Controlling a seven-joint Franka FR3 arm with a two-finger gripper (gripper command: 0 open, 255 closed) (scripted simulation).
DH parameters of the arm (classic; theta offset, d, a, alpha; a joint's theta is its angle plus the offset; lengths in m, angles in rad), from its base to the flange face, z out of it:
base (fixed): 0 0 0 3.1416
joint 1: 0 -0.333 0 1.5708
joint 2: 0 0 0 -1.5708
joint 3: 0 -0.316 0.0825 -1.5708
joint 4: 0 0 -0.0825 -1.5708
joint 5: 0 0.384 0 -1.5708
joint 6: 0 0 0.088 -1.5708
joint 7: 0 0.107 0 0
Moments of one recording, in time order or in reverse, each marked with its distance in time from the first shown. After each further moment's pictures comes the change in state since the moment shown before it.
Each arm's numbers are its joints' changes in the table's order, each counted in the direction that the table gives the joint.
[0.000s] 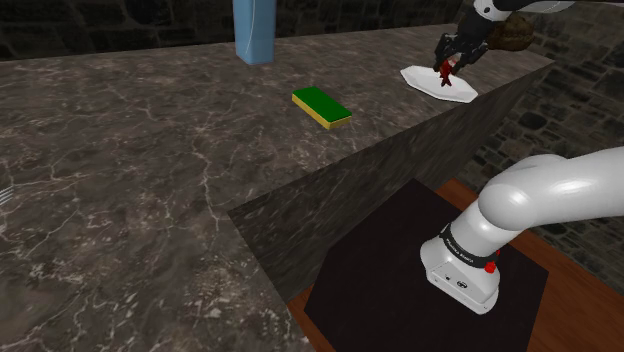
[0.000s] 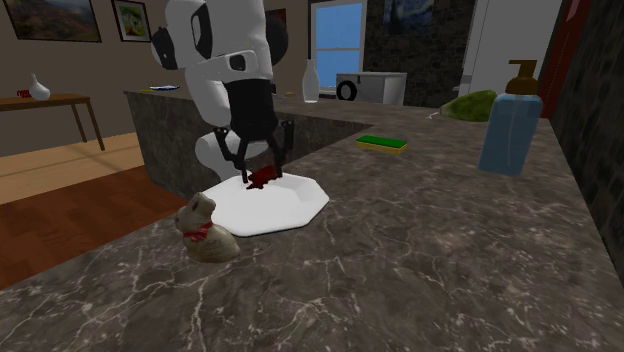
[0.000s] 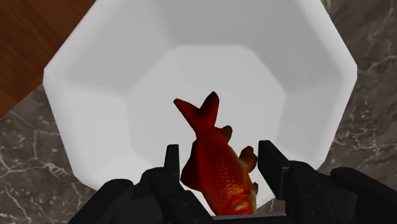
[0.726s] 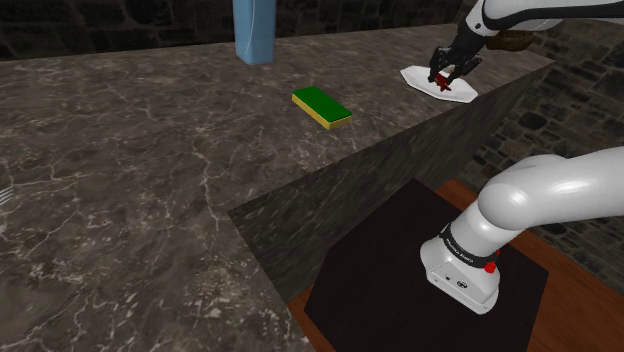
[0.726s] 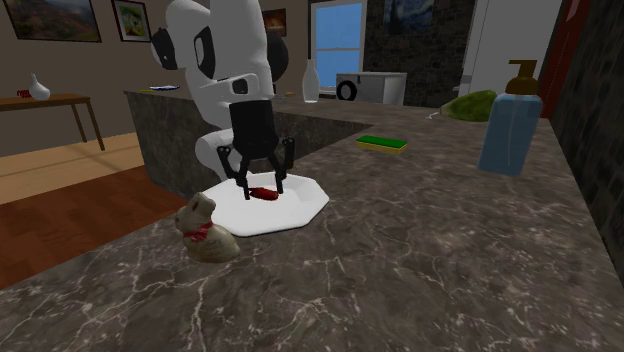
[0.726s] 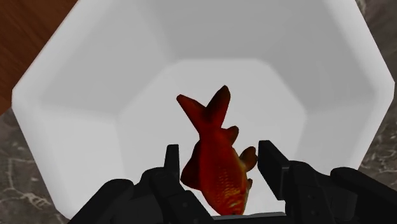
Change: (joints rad) arm 0.007 0.004 0.015 -0.083 -0.015 -0.086 0.006
